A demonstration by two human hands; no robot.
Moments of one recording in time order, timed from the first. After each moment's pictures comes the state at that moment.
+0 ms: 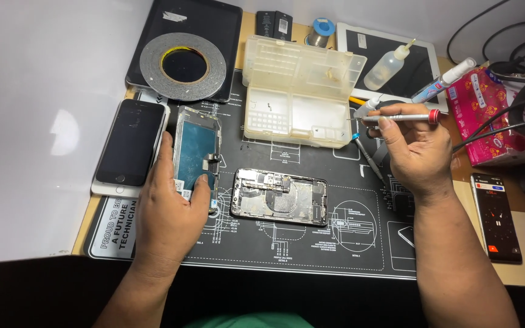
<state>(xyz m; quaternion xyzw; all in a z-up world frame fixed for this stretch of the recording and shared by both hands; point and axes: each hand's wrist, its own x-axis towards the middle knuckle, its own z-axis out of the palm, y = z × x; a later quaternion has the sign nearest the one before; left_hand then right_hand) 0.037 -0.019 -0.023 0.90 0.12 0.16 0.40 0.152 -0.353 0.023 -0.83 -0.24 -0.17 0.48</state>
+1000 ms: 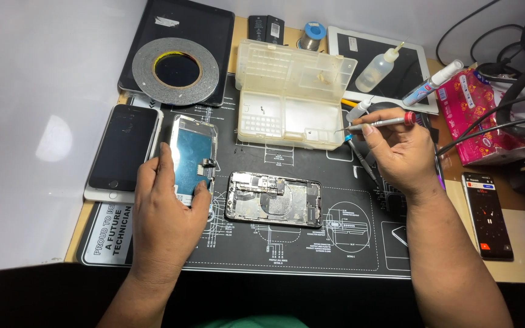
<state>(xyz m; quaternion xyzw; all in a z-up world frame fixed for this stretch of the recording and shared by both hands) 0.038 -0.022 -0.036 0.92 0.10 0.21 0.32 0.155 -0.356 0.023 -0.85 -0.23 -0.13 0.45</state>
